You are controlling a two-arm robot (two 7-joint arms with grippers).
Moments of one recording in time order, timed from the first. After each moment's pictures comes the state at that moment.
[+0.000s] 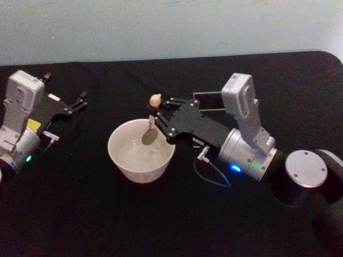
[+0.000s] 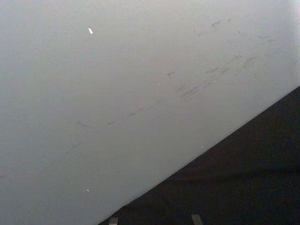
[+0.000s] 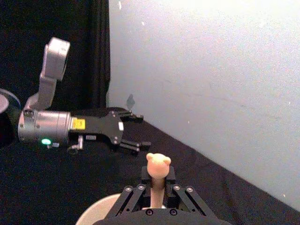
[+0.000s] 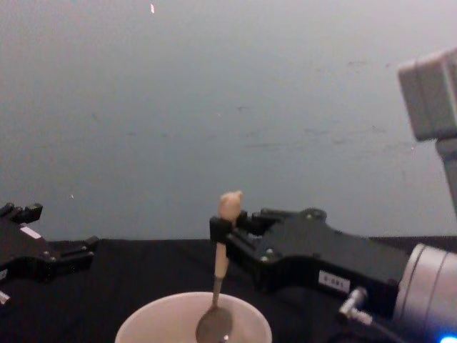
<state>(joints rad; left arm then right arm) -0.20 0.60 0.45 -1.41 -0.25 -0.12 0.03 0.20 0.32 -0.50 -1.52 0.27 -0.13 0.48</state>
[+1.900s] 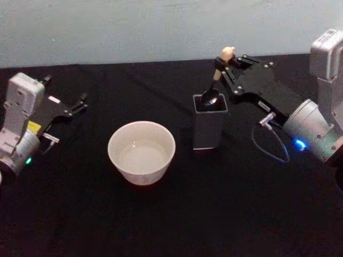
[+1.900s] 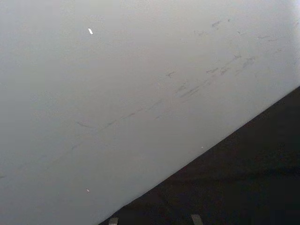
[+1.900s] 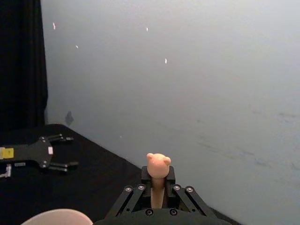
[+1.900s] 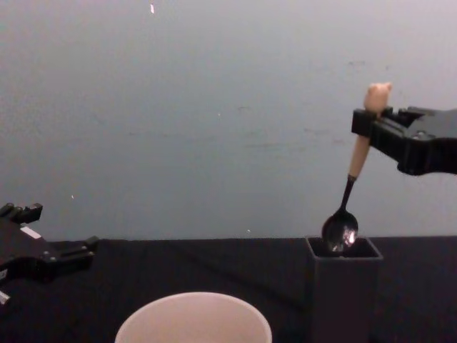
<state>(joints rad) -0.20 0.60 0.45 -1.41 -0.25 -0.12 0.03 0.07 0.44 -0.27 -1.80 0.33 -0.01 0.34</state>
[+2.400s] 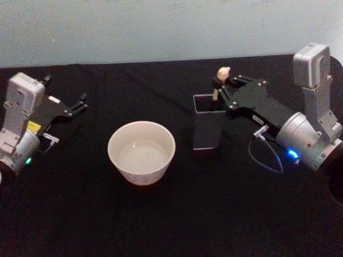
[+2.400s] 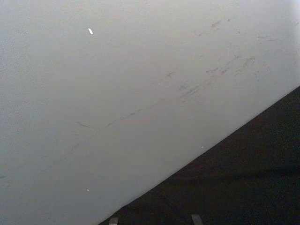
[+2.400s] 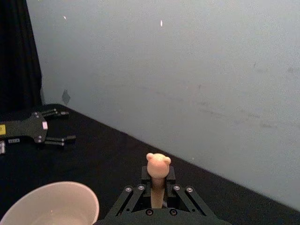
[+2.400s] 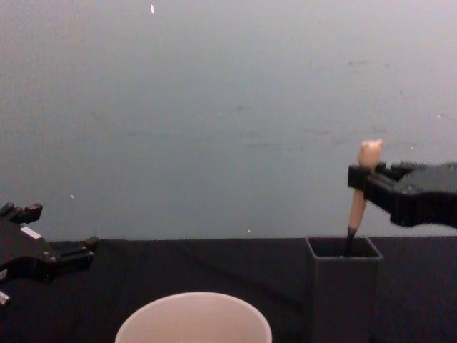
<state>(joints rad) -0.20 0.60 0.45 -1.41 -0.25 -0.12 0.03 0.06 0.42 -0.28 -1.75 0.32 0.07 0.33</state>
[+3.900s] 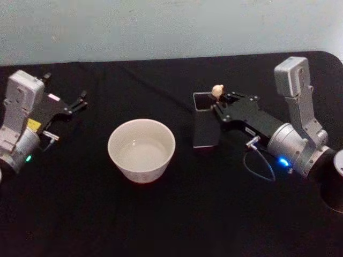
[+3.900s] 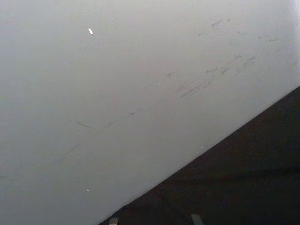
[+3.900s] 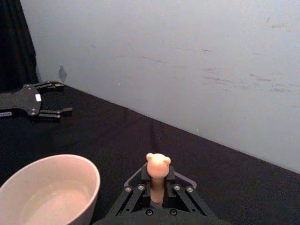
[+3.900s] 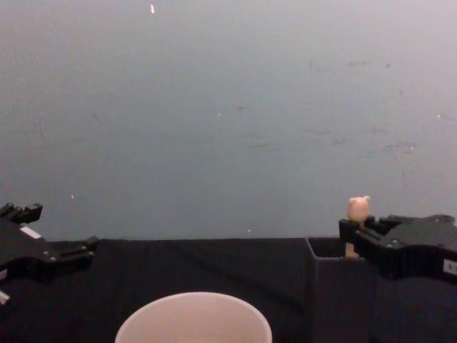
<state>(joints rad) -0.20 0.60 0.45 -1.41 -0.25 -0.12 0.03 0.07 0.39 -0.31 -1.68 0.30 0.12 0.33</state>
